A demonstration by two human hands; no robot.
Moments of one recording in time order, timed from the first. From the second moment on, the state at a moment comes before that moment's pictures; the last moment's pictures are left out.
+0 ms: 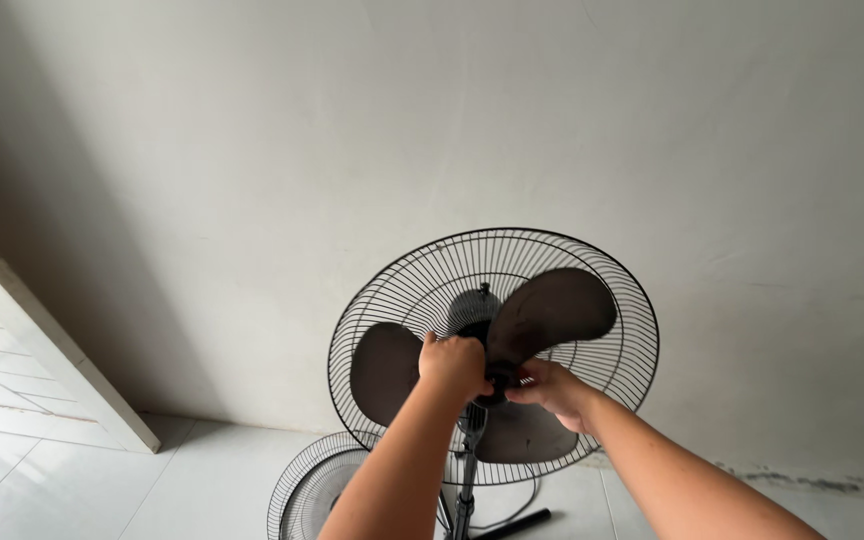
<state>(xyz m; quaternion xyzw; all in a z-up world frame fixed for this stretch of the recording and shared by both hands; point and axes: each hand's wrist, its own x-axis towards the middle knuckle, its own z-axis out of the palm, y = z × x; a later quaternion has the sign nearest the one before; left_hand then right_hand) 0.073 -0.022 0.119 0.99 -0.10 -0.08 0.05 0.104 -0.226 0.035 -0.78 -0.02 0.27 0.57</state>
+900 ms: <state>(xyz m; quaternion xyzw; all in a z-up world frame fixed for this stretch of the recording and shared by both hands) 0.091 -0.028 0.125 0.99 -0.12 -0.10 0.05 0.099 -0.218 0.017 -0.70 0.00 0.26 0.67</state>
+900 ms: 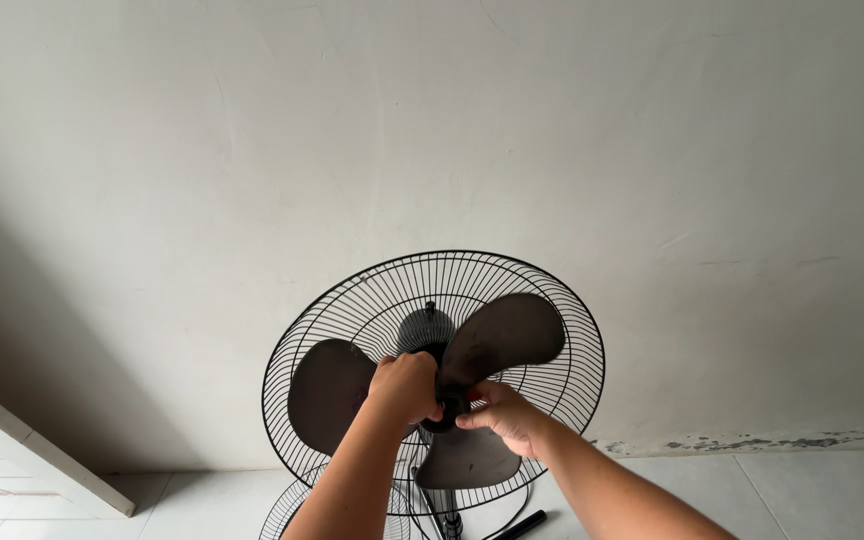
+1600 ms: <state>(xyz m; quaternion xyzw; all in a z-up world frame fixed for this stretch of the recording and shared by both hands) 0.103 -0.025 0.131 0.98 -0.02 -0.20 0.09 0.096 -0.213 0.036 -0.77 -0.03 0.21 0.60</state>
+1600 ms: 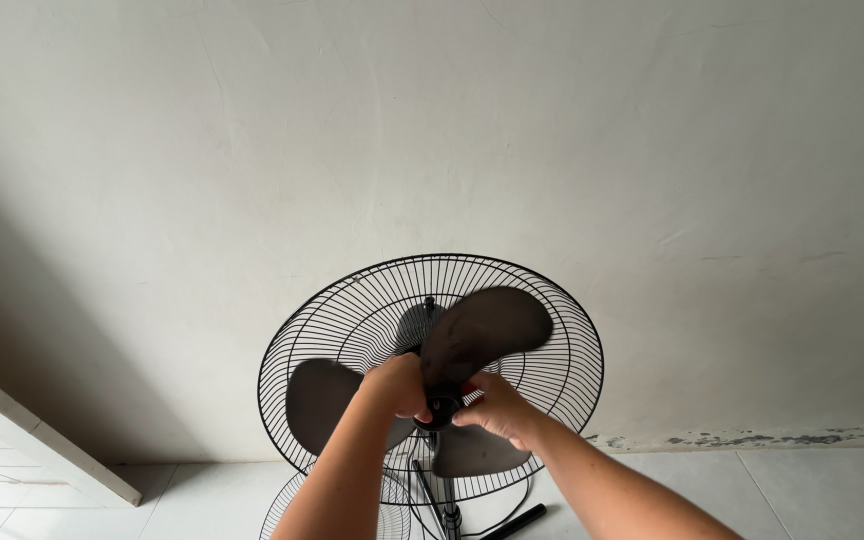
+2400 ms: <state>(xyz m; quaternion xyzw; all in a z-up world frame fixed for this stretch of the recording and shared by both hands) 0.045 -0.027 0.122 1.00 -0.05 0.02 0.03 0.082 -0.205 0.041 -0.81 -0.01 0.15 0.56</state>
